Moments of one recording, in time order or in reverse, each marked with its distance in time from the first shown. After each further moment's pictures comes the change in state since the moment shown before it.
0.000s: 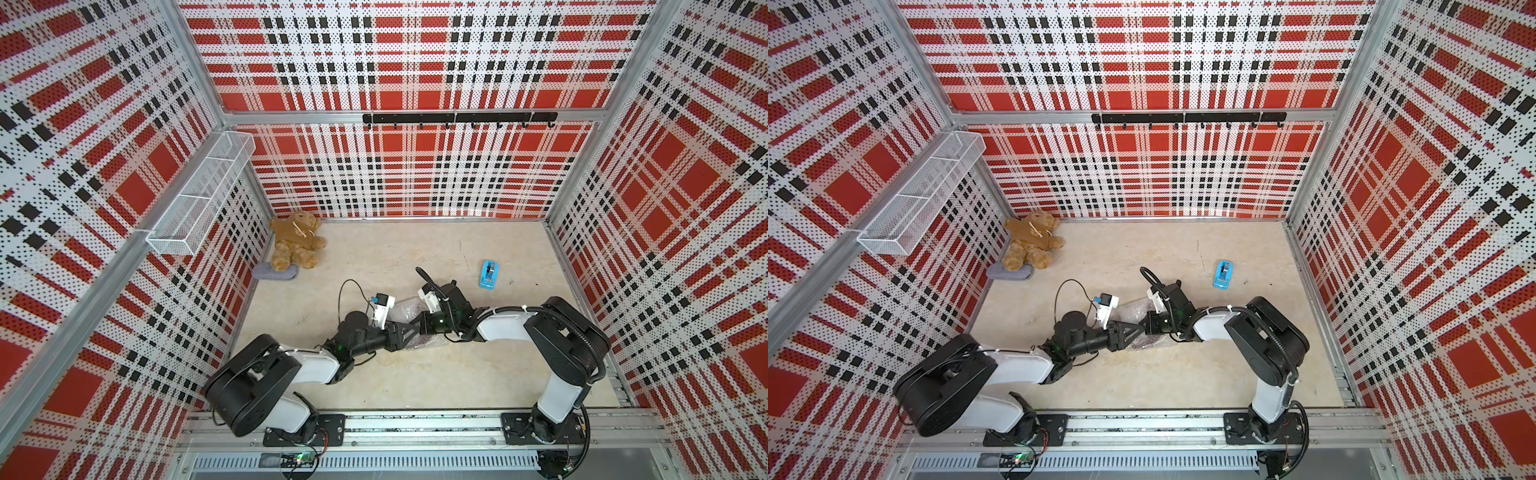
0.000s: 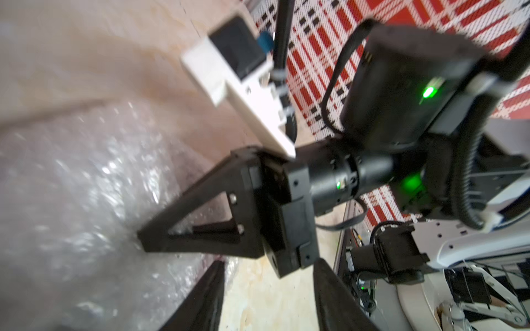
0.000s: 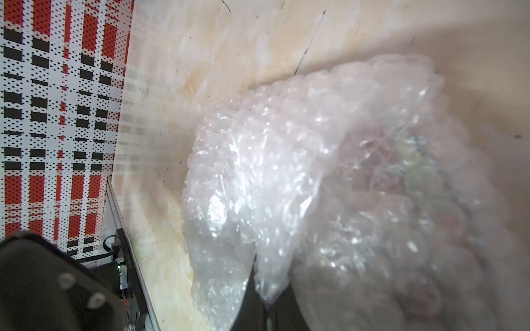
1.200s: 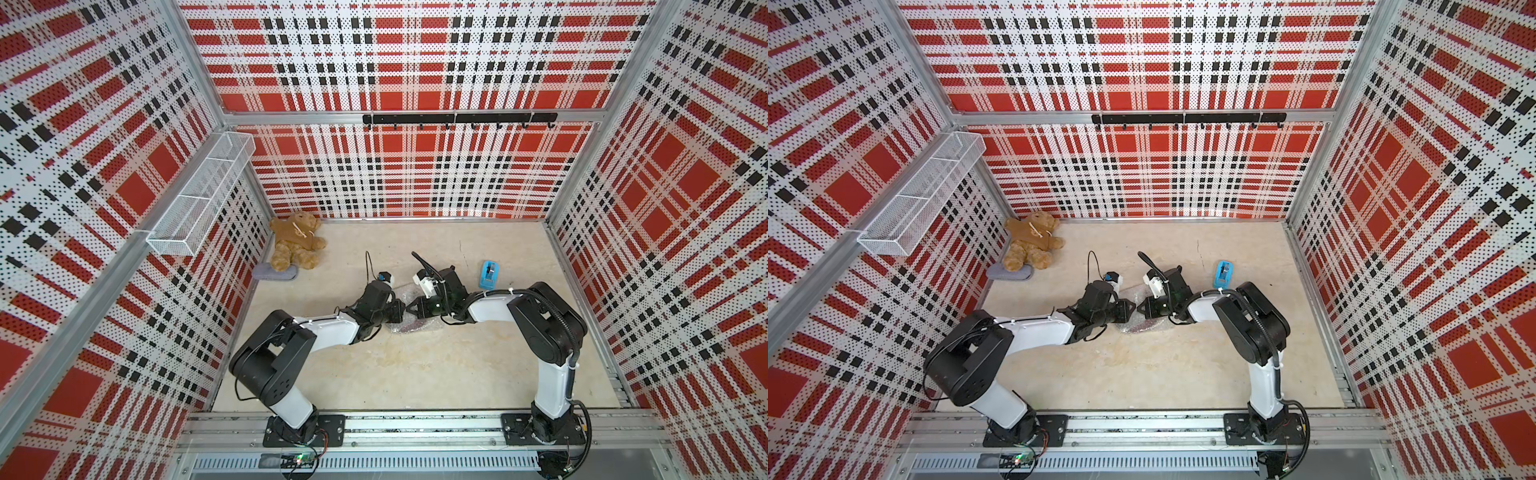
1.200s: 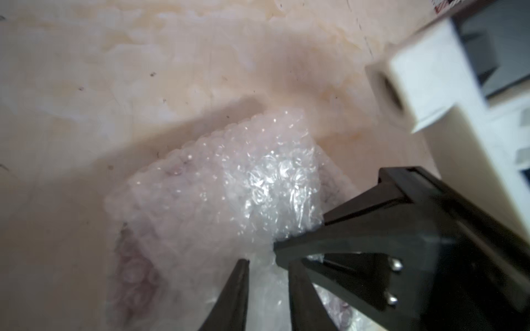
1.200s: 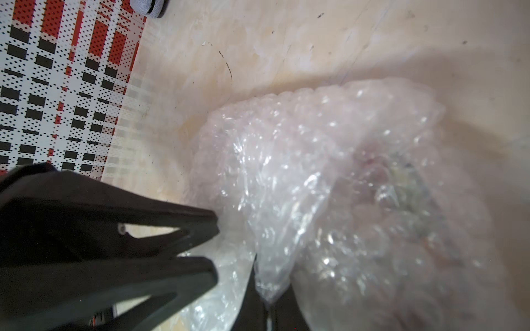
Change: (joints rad) left arm -0.011 0.250 0.418 -0.624 -0.391 0.187; right arm -0.085 0.176 0.194 -0.004 -0.092 -0.174
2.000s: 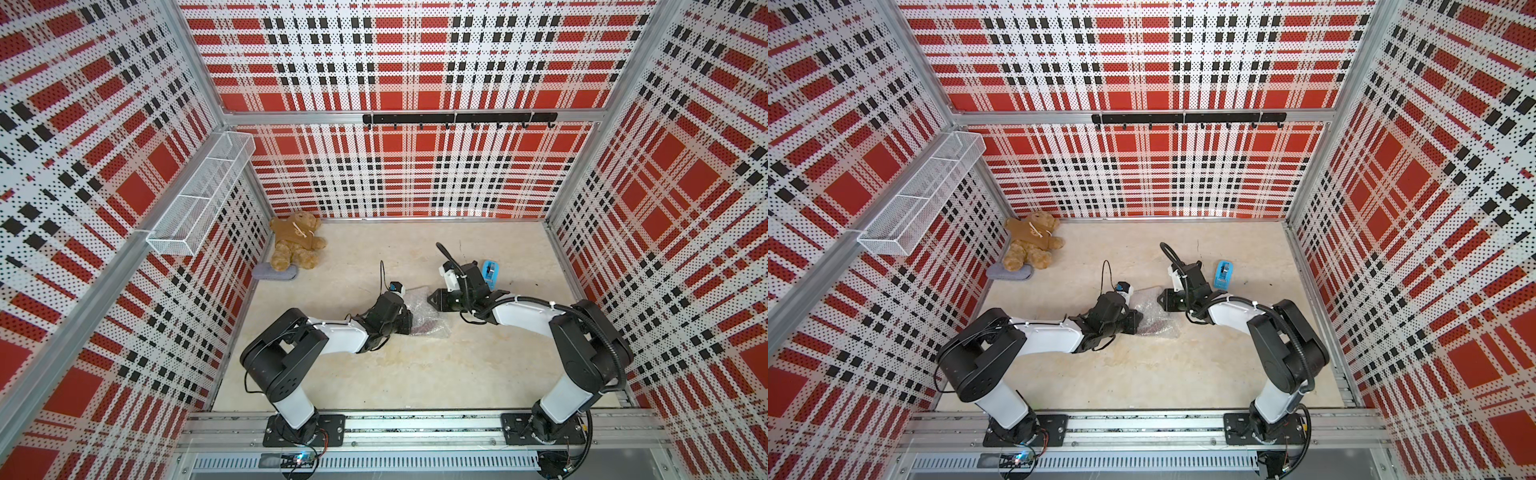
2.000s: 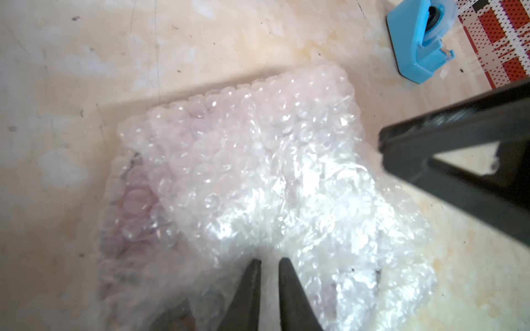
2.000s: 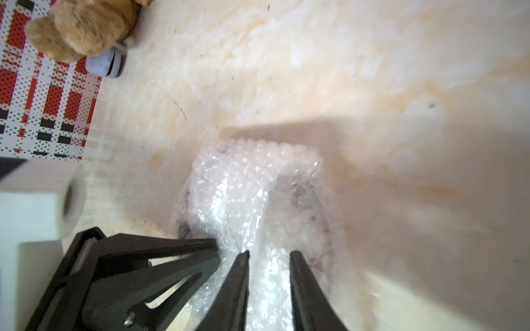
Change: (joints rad) left arm -0.087 0.029 -0.047 0.074 -0.061 -0.019; right arm -0.091 -0.305 -0.106 -0.182 0.206 0.026
